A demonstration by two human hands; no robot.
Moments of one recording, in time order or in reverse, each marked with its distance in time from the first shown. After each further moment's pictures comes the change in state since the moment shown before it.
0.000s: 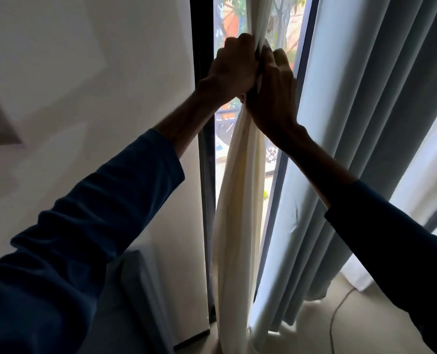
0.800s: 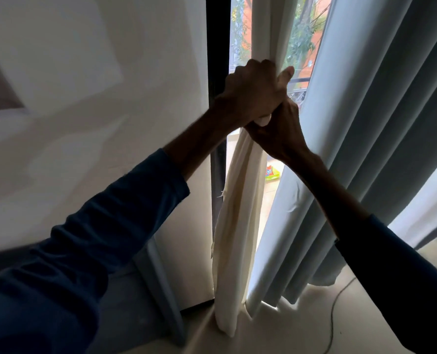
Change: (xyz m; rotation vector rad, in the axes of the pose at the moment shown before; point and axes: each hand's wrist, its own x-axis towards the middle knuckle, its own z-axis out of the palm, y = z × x) left_hand -0.065 0.007 0.046 0.113 -0.127 -0.116; right_hand -0.086 0.031 0.020 0.322 -0.254 0.011
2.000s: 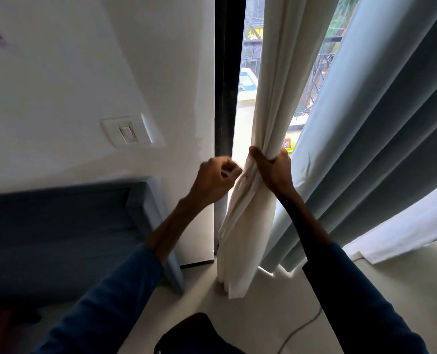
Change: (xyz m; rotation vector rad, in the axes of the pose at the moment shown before) left_hand -0.185 -0.089 0.163 -0.550 -0.208 -0.321; right_hand -0.144 0.104 0.076 0.287 -0.157 0.786
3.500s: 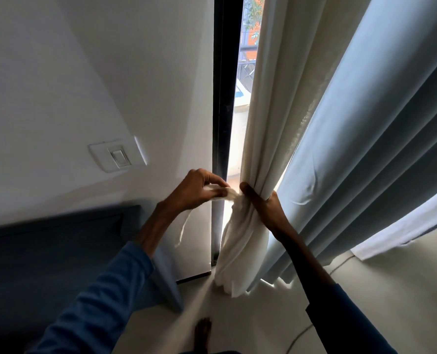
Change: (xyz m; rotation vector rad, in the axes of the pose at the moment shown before) left_hand 0.058 -0.077 -0.030 -0.067 -0.320 0.161; right_hand -0.028 0.035 0.027 0.272 -0.222 0.141
